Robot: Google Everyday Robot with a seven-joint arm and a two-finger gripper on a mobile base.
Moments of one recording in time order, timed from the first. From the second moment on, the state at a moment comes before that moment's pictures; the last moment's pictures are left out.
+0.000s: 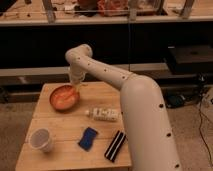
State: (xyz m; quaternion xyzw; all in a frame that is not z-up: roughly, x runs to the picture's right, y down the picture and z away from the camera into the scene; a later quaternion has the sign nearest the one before) arm -0.190 -0.031 0.862 -0.22 -0.21 -0.24 0.92
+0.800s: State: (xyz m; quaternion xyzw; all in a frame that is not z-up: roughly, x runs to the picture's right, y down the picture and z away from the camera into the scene) arm -0.199 -0.029 0.869 -0.22 -0.22 -0.25 0.92
